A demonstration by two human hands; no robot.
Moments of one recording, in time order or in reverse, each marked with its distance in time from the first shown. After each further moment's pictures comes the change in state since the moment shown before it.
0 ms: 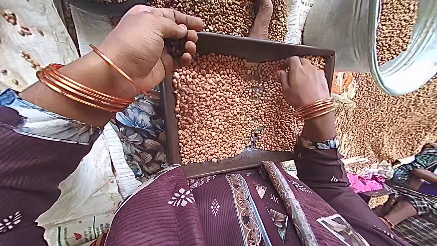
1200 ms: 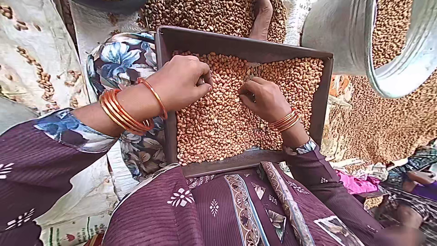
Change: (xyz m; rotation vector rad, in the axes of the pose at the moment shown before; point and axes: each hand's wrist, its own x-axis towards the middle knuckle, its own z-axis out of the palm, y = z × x) left_hand -0.001 -0.042 0.003 1.202 -0.301 0.537; right_hand -0.006 -0.032 0.051 0.289 0.118 -0.594
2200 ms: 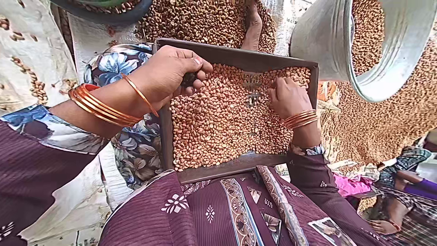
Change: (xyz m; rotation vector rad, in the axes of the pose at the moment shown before) left_hand 0.006 0.024 -0.021 -1.051 0.111 -0.555; right_hand -0.017 0.024 -0.047 -0.285 -0.161 0.618
